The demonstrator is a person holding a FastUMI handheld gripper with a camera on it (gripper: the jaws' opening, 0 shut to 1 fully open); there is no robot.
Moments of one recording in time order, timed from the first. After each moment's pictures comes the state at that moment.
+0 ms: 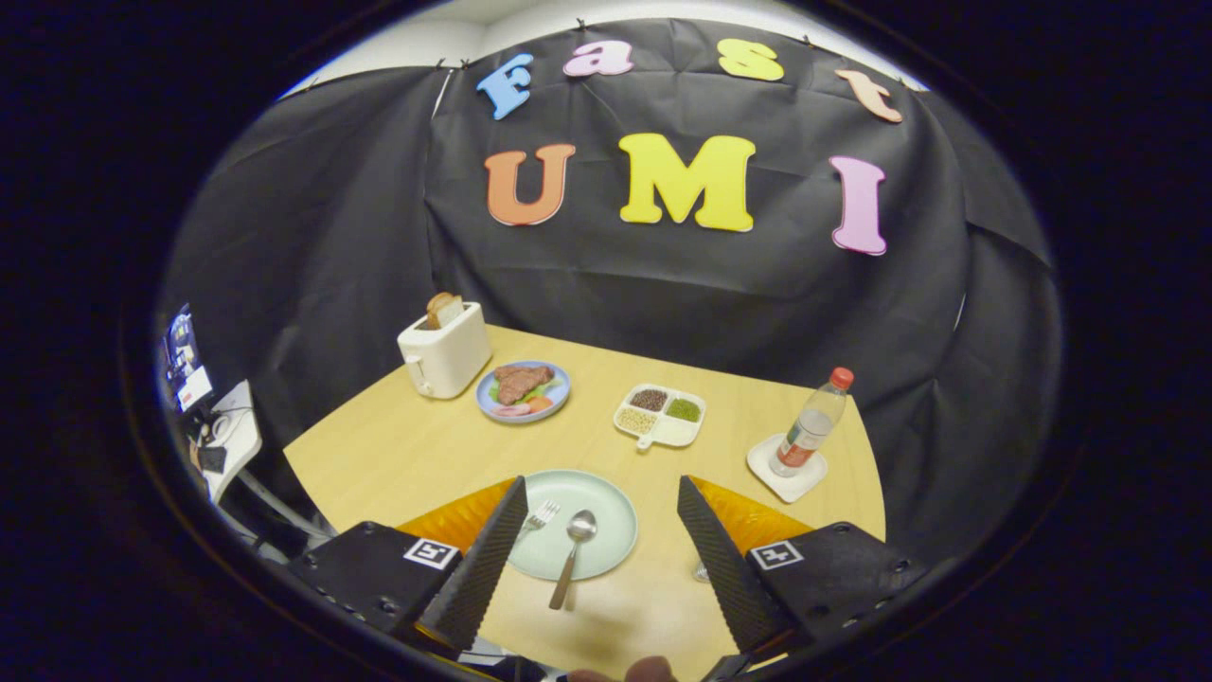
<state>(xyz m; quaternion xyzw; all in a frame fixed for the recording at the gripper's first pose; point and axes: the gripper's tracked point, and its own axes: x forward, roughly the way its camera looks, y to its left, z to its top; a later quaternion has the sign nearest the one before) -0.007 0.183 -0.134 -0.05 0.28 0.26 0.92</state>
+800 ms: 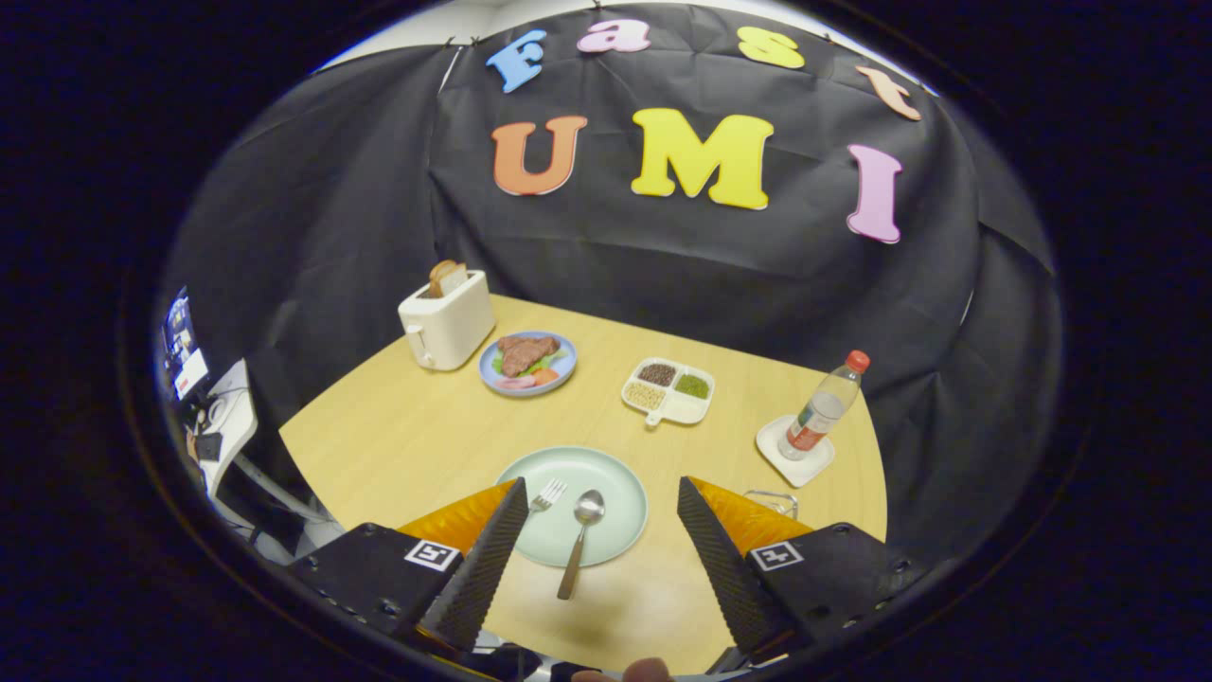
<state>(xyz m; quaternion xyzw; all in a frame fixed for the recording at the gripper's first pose) -0.022 0.202 -0.175 -0.10 0.35 0.27 0.89</state>
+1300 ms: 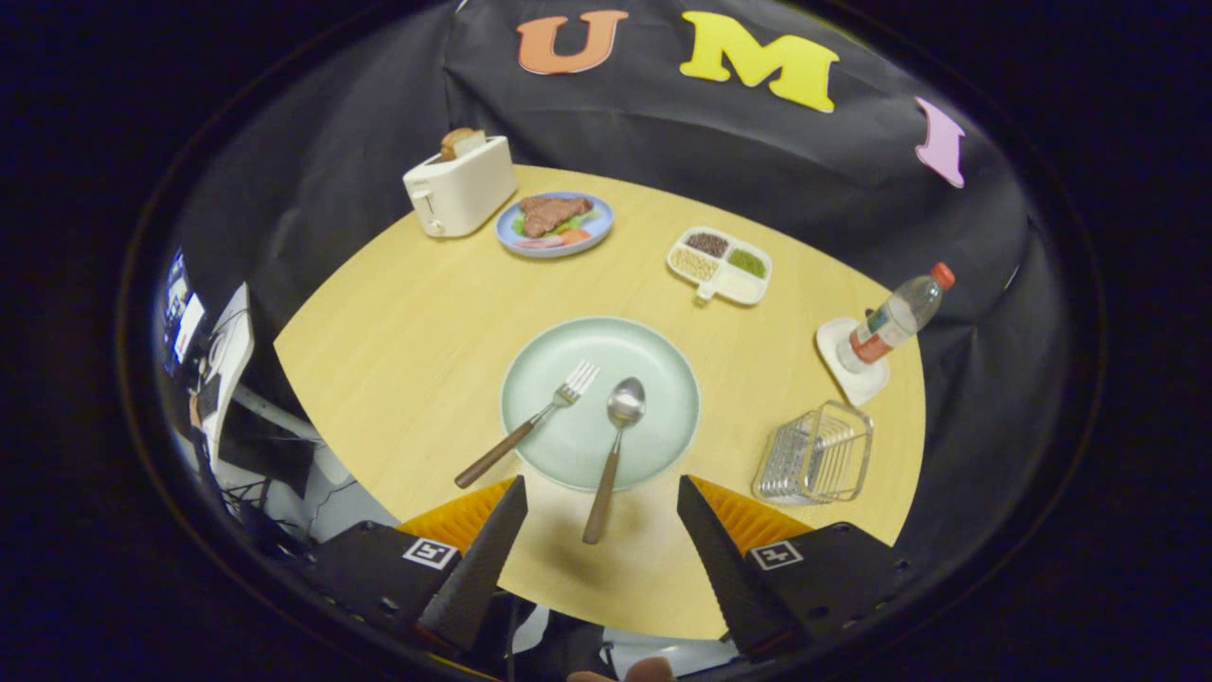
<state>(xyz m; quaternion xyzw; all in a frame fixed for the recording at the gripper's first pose) -0.062 0.208 -0.269 -0.15 0.52 0.26 0.80</state>
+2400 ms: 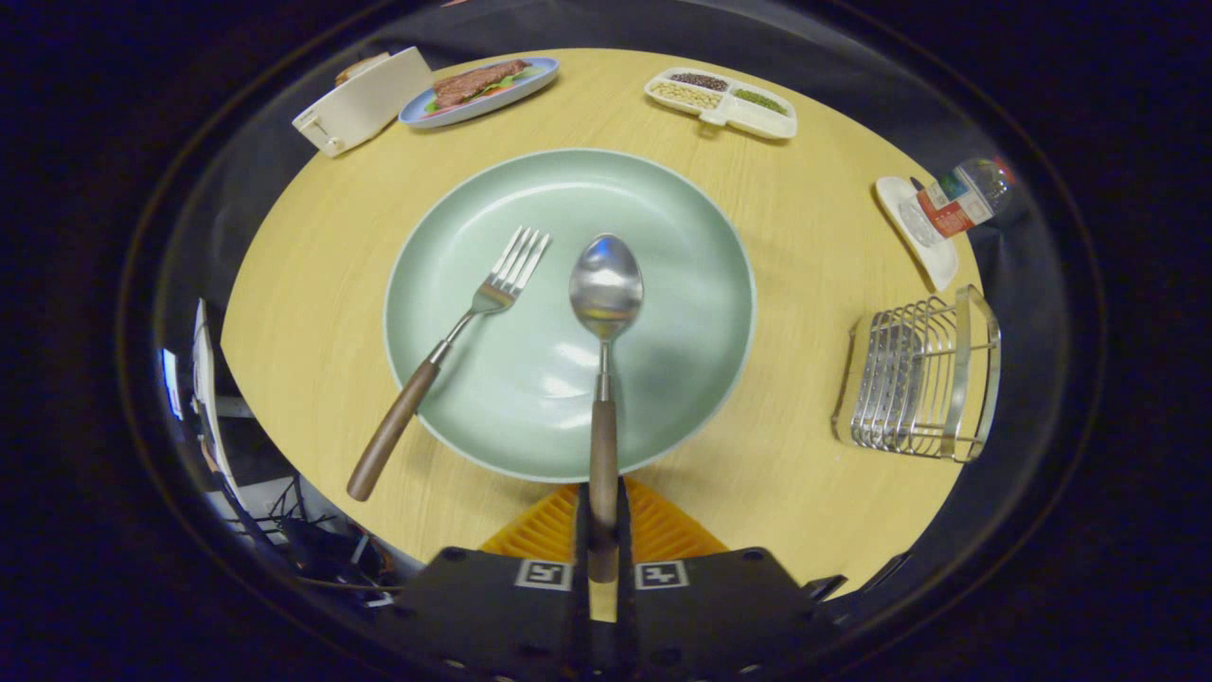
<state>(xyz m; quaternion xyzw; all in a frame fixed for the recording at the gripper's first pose) -0.063 0.207 -0.379 -0.15 0.67 0.20 0.69</state>
